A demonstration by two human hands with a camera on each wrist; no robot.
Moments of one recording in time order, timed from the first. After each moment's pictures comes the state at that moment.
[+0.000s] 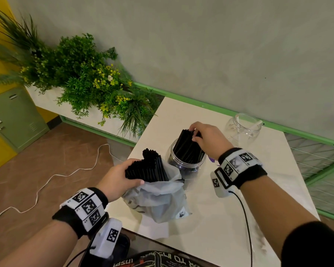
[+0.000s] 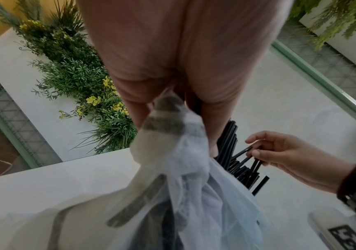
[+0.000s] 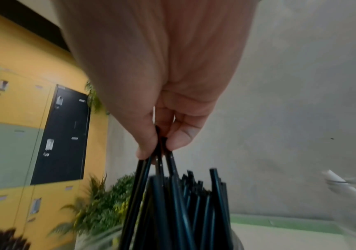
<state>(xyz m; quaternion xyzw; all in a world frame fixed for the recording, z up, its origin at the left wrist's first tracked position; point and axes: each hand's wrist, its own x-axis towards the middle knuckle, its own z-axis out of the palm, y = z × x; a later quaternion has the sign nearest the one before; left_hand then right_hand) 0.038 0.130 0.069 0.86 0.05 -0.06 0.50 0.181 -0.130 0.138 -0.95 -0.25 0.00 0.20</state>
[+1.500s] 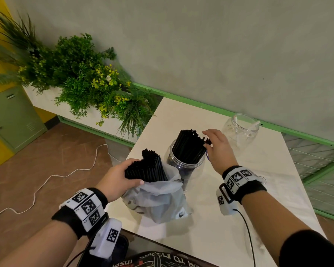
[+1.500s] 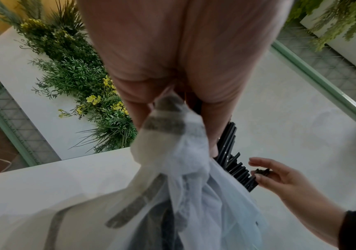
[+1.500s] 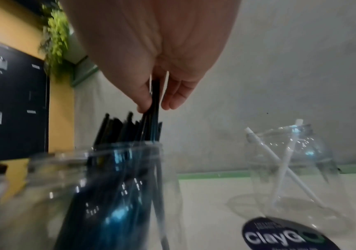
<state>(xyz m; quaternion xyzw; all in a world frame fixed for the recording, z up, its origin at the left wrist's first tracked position) 0.039 0.128 0.068 0.86 0.05 -0.06 0.51 0.175 -0.170 0.082 -0.94 -0.20 -0.15 0.23</state>
